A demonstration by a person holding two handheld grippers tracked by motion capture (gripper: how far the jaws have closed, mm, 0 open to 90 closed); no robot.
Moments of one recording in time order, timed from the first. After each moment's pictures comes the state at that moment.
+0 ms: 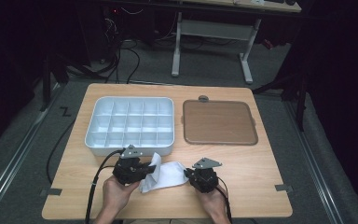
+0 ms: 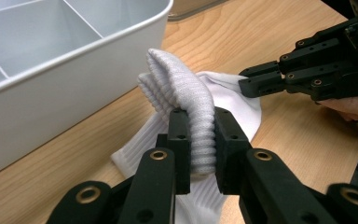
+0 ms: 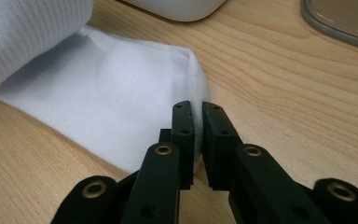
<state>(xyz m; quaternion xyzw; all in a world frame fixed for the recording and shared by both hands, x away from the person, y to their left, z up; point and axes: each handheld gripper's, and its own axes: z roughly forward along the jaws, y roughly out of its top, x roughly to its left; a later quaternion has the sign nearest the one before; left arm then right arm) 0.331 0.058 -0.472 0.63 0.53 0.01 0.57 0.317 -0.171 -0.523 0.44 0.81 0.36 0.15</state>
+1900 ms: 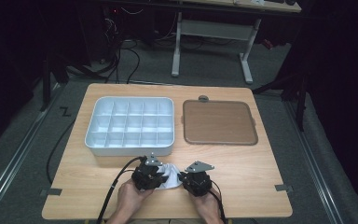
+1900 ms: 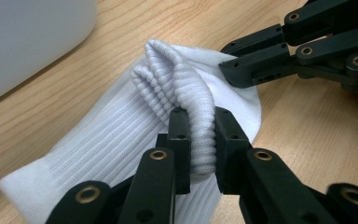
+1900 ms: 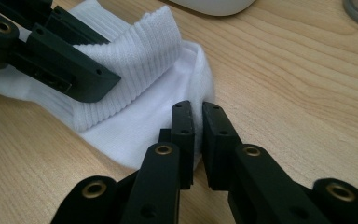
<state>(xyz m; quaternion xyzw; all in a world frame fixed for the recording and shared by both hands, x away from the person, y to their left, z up) 0.328 0.015 -0.516 0.69 0.51 0.00 0.52 0.310 -0.151 -0.527 0.43 0.82 0.36 0.14</state>
